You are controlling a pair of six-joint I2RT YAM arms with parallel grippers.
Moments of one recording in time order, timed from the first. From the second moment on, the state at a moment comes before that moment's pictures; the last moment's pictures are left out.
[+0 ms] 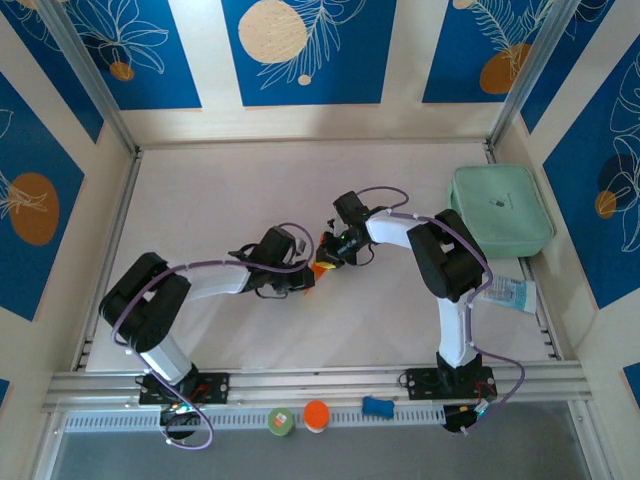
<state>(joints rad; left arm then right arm) -0.70 1.65 0.80 -0.07 0.38 -0.78 0.53 2.03 1.24 -0.45 -0.57 0.70</state>
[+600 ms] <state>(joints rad) -0.70 1.73 0.81 -0.05 0.35 -0.78 0.53 2.03 1.24 -0.44 -0.59 0.70</state>
